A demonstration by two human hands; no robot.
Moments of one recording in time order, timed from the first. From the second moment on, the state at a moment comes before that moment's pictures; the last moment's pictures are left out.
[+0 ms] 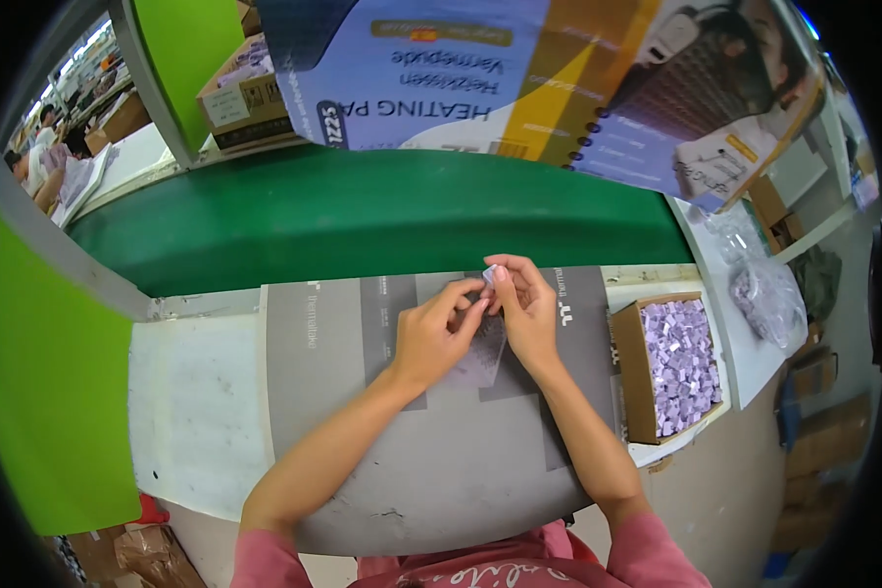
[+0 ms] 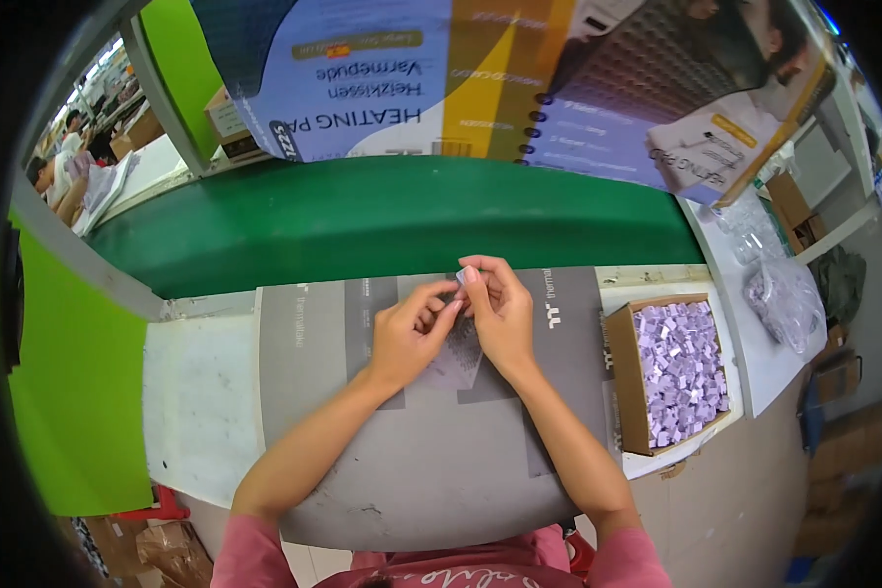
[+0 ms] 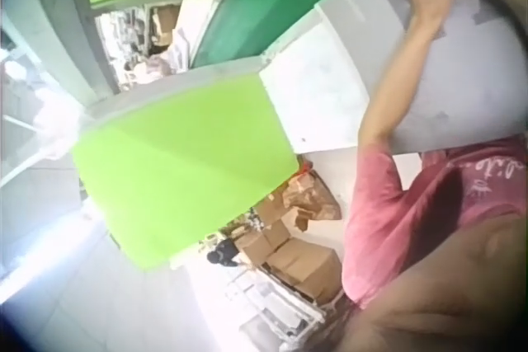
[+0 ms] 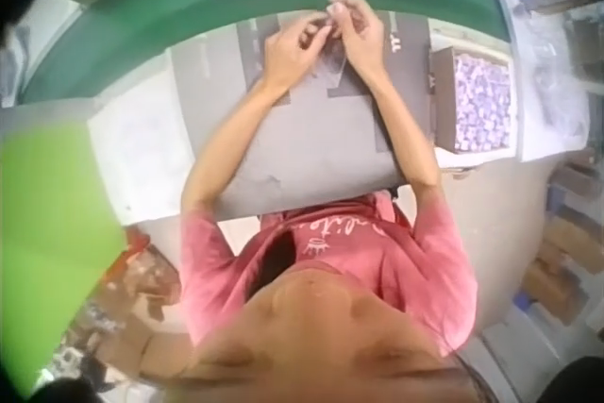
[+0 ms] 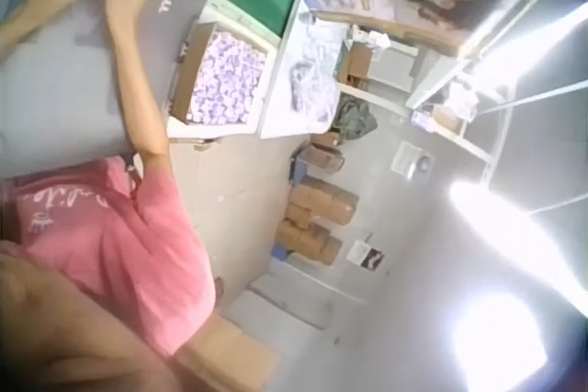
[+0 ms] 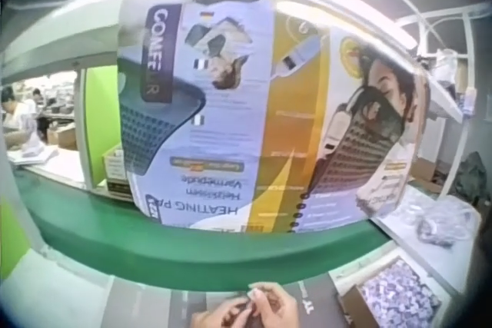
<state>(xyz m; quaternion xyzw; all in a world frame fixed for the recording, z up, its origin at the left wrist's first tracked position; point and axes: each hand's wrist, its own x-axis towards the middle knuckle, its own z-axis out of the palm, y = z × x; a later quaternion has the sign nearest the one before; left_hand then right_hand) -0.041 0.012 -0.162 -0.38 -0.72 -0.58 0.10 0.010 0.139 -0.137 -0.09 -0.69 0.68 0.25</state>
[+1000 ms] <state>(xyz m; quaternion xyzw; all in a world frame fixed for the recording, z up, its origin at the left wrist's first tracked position) -0.046 0.013 -0.162 -0.35 -0.71 -0.60 0.11 0.015 0.163 -0.154 -0.01 -0.46 0.89 0.05</state>
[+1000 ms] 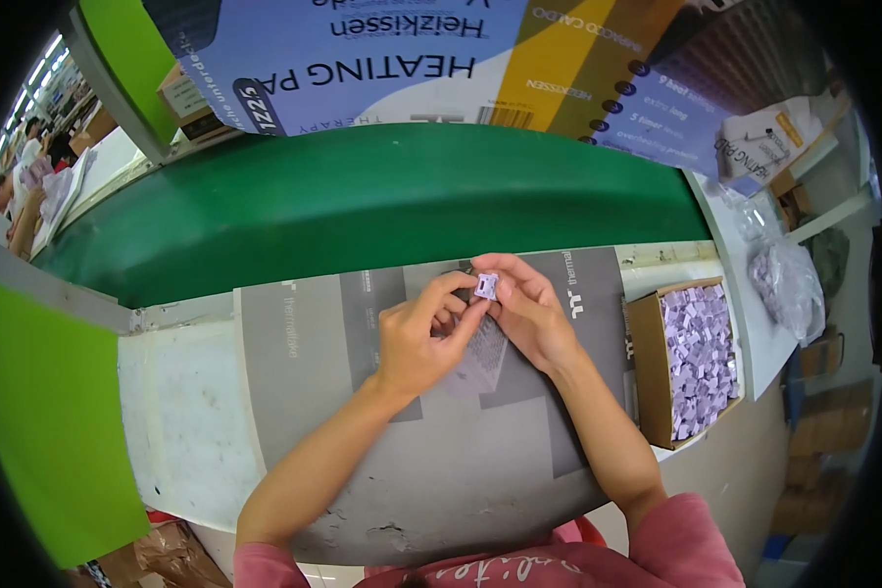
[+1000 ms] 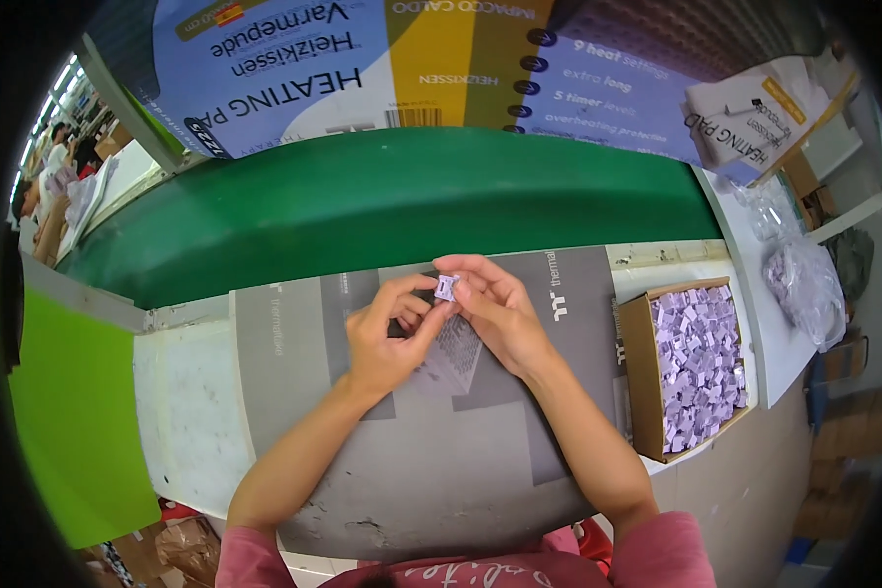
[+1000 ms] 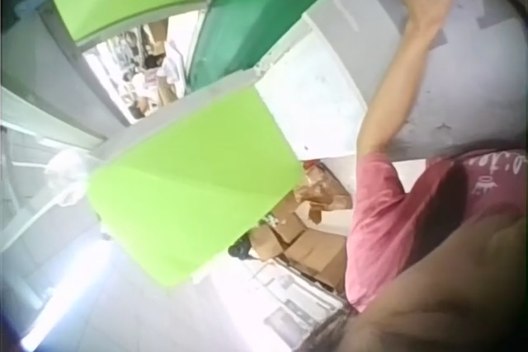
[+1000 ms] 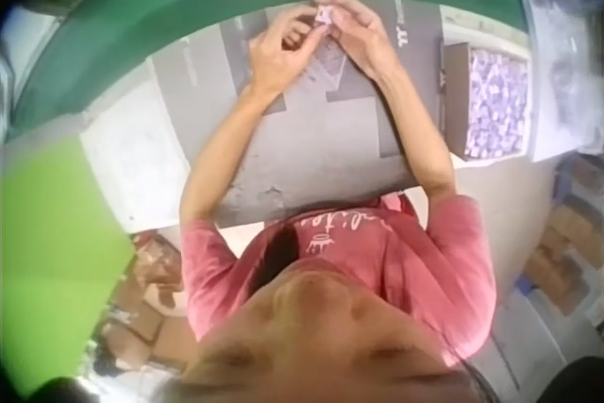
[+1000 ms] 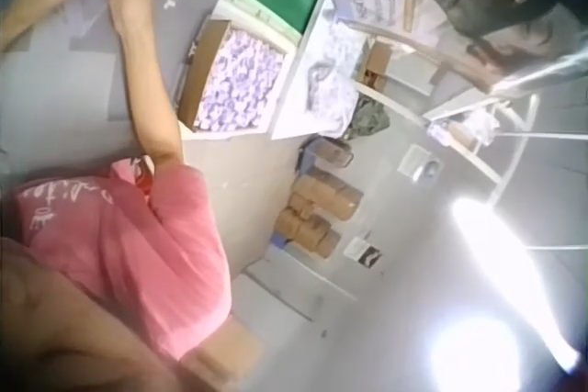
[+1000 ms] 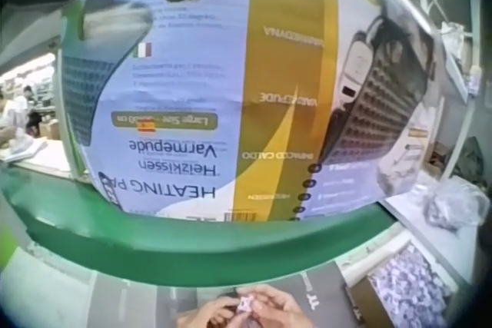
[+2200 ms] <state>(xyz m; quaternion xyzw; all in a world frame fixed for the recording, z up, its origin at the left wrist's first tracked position) -0.041 0.009 -0.159 -0.39 -0.69 -0.59 0.17 0.016 0.168 -0.155 0.05 -0.42 0.90 0.04</state>
